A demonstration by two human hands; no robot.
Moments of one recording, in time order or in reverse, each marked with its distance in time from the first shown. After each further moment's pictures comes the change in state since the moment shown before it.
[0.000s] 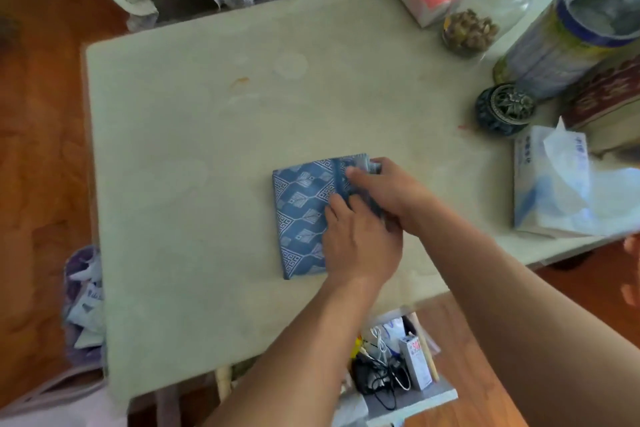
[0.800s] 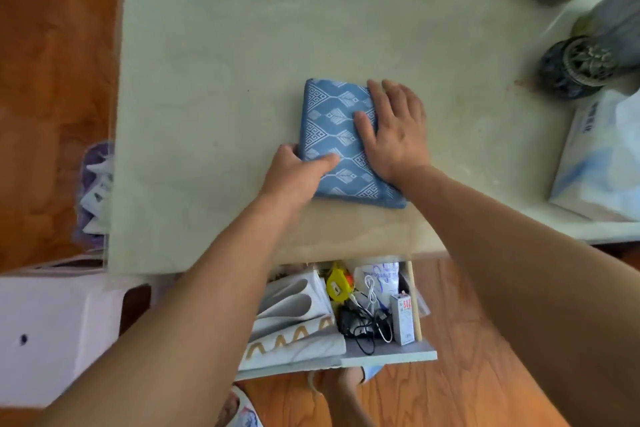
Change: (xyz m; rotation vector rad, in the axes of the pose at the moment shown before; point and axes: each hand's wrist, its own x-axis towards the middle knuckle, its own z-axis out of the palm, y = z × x) left_hand -0.005 -0.094 -0.028 -0.874 -0.008 -0.467; right_hand 0.031 0.062 0.029 -0.915 0.289 -0.668
